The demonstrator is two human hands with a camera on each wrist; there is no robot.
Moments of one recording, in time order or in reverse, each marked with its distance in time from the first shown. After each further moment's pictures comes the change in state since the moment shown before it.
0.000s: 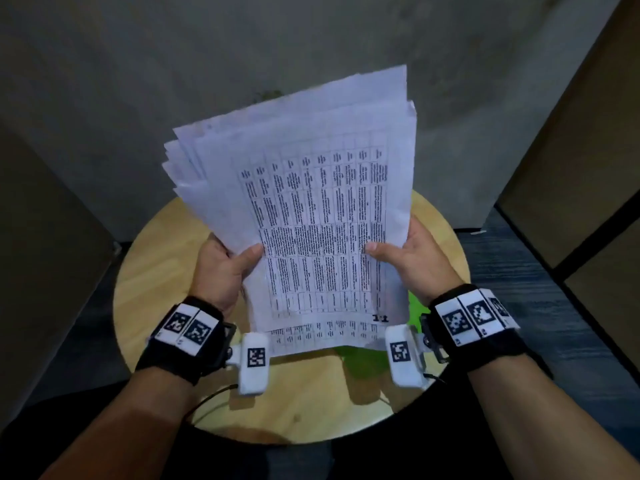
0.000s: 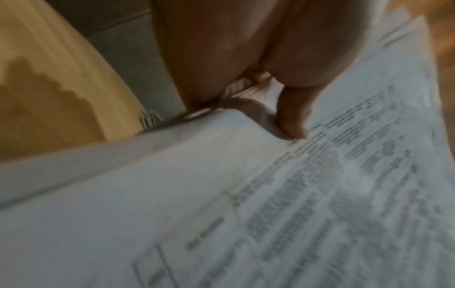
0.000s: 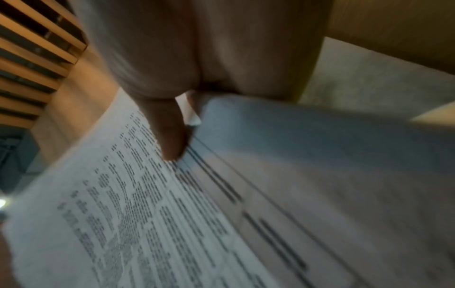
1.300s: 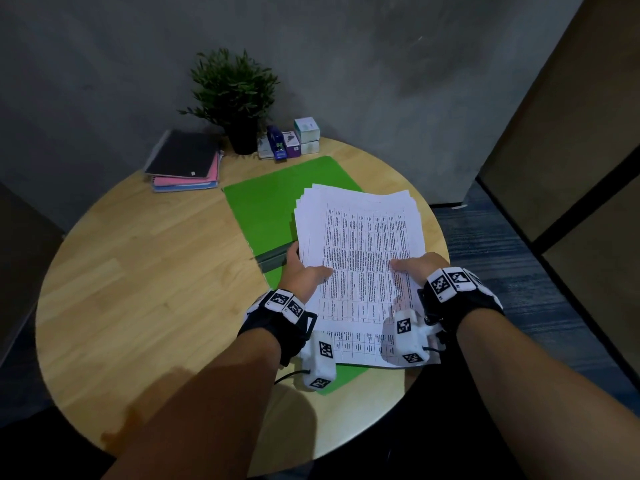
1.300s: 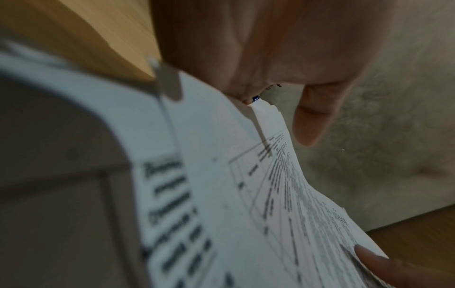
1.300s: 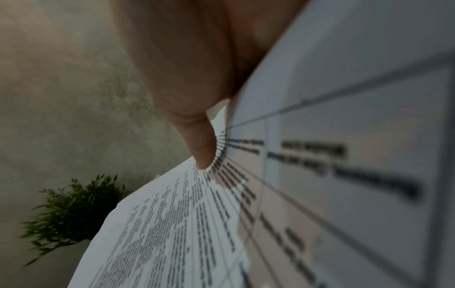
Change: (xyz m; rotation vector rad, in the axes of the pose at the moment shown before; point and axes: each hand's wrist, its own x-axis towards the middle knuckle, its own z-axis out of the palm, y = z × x) left_hand 0.049 -0.161 0.132 0.149 -0.090 -0.586; right_hand 0.048 0.109 -0.101 -0.594 0.205 0.904
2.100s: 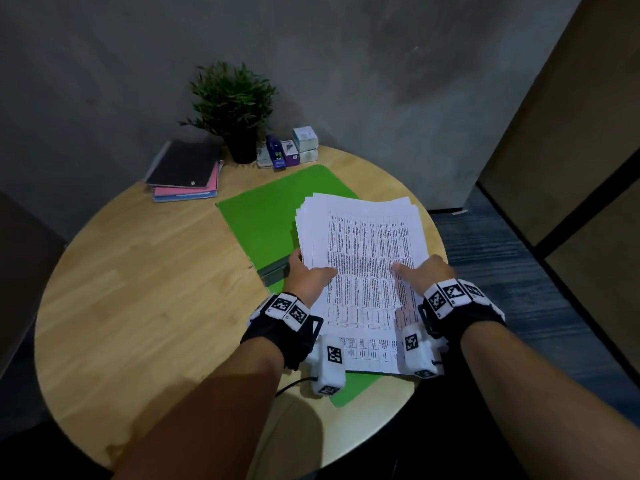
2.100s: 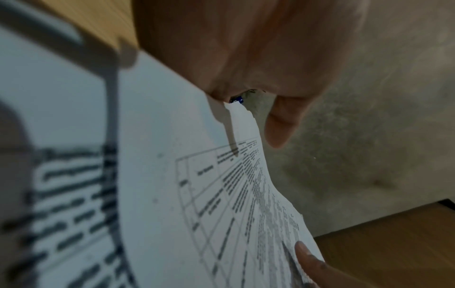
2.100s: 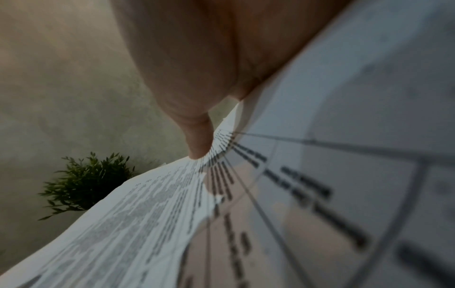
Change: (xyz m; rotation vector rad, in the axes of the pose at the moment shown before) left_hand -0.006 0.016 0.015 0.010 0.041 -0.067; right_hand 0.018 0.007 0.005 -0.162 0.162 -0.025
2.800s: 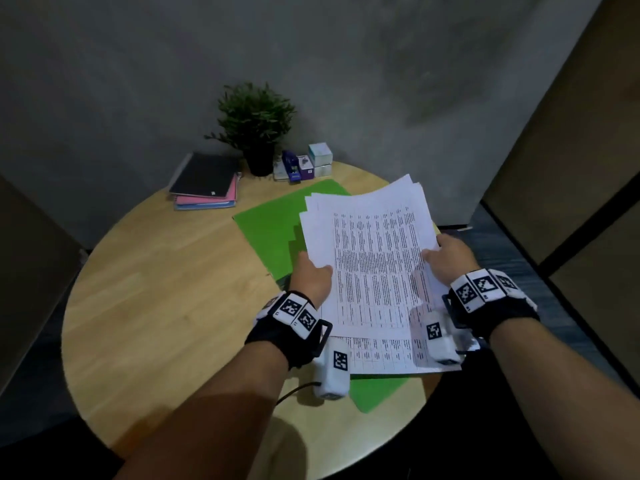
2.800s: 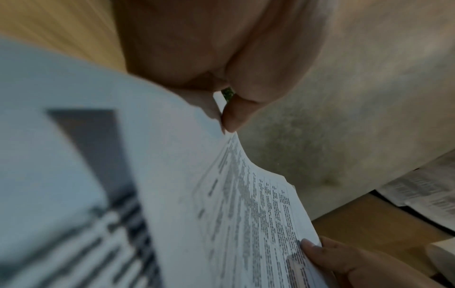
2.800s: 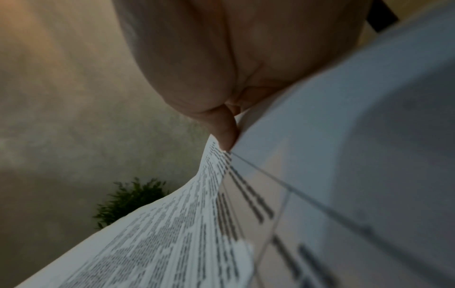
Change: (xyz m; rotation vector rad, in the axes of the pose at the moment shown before) left_hand -0.036 0.035 -0.017 0.284 0.122 0.122; right_hand -0.011 -0.026 -0.035 0.068 0.126 -0.304
